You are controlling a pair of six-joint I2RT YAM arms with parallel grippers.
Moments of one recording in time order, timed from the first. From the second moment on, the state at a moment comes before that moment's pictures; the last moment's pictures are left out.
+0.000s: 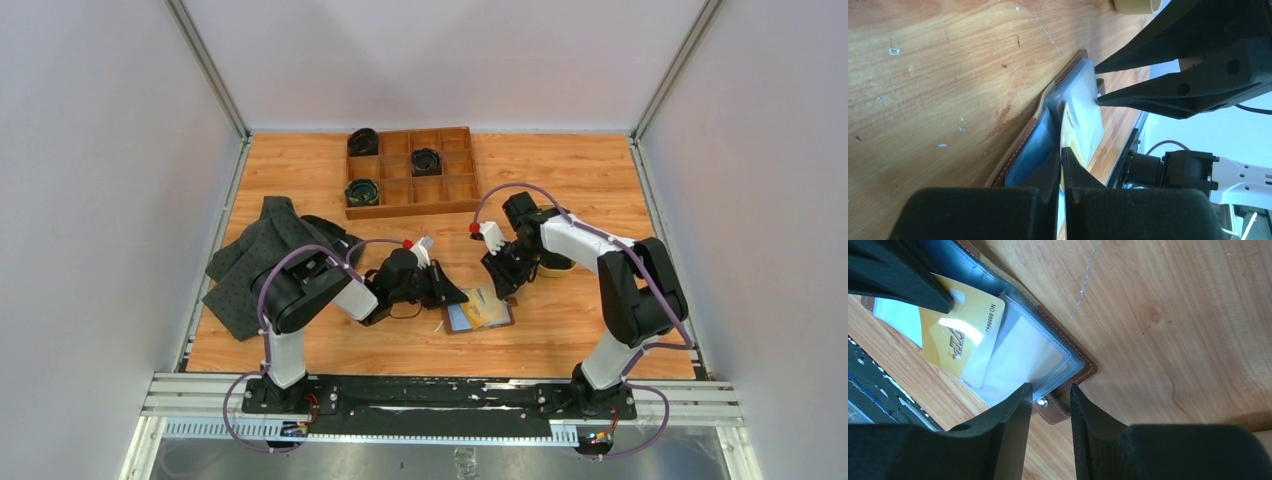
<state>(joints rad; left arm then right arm) -0.81 1.88 0.56 0.91 0.36 -1.11 0.39 1.67 1.02 -0.75 -0.43 -0.48</state>
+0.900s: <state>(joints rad) -0.81 1.98 0.68 0.84 0.43 -1.21 0.41 1.65 1.02 -0.74 -0.42 -0.48</state>
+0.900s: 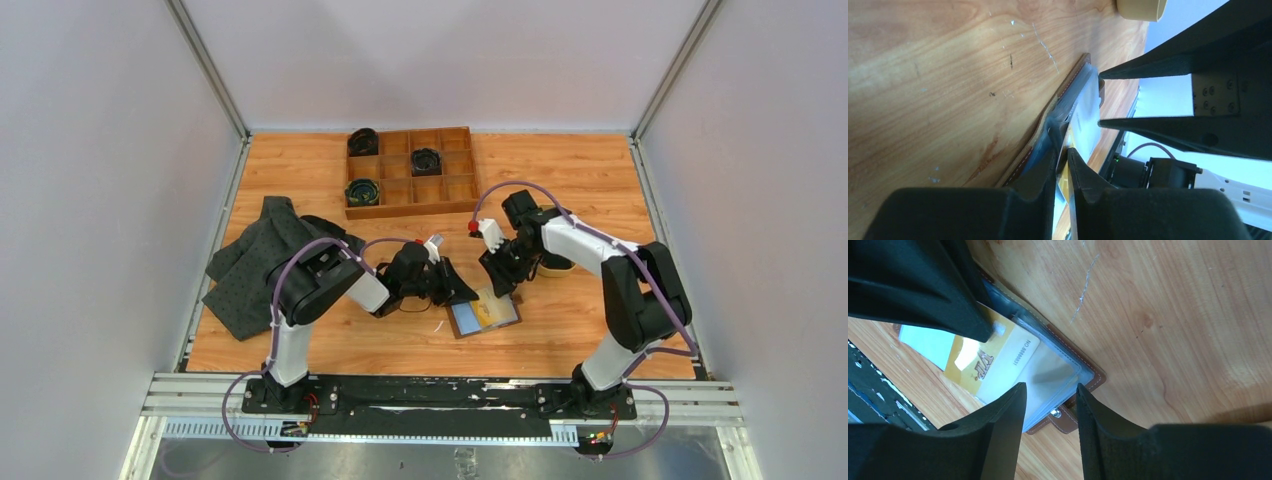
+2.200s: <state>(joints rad) -0.81 1.98 0.70 0.83 0.43 -1.19 0.89 1.47 0.81 -0.47 -0.20 -0.77</state>
